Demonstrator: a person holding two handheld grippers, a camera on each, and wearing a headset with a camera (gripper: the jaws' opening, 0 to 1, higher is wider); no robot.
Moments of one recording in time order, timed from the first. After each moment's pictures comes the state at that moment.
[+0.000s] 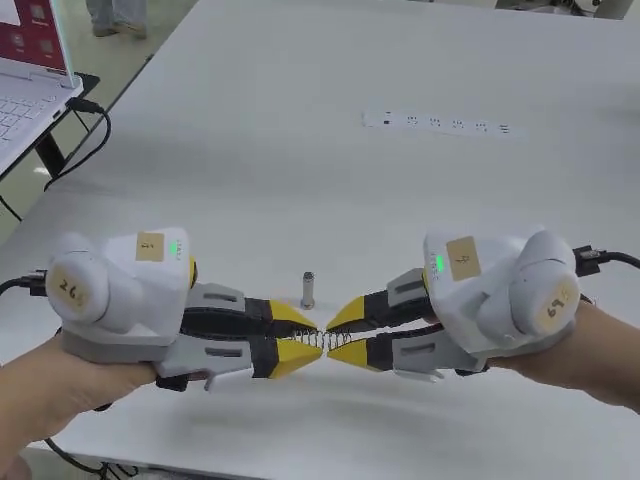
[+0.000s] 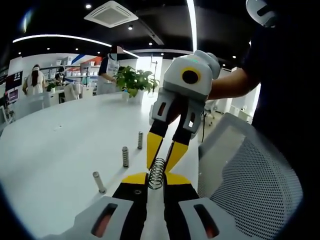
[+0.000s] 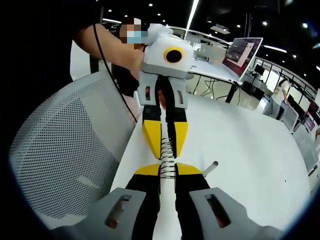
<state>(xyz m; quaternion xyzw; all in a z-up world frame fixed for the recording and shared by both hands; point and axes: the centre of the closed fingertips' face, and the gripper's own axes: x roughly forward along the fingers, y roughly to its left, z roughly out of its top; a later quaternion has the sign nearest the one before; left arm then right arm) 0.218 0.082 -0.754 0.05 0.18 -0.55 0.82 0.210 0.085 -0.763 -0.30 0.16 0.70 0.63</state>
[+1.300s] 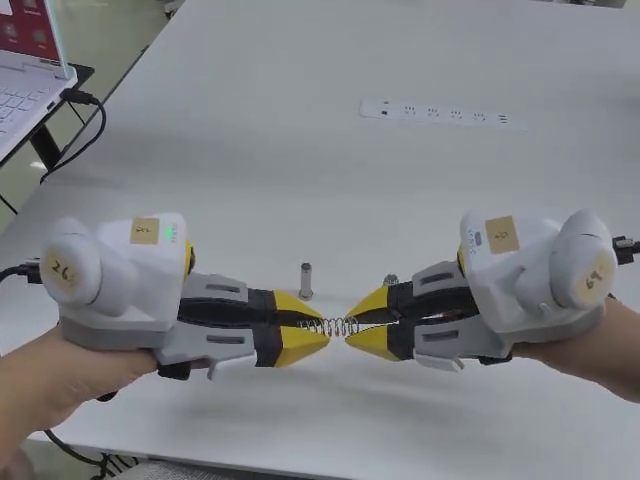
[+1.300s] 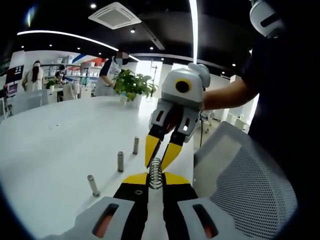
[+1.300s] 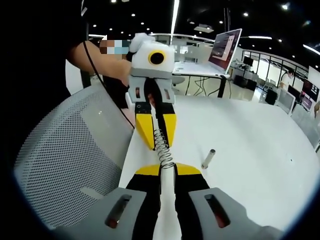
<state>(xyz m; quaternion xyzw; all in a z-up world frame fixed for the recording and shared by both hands) 0.216 0.074 -0.744 0.01 0.18 -0.56 0.81 0.218 0.067 -0.759 -0.22 0.19 0.69 0.67</state>
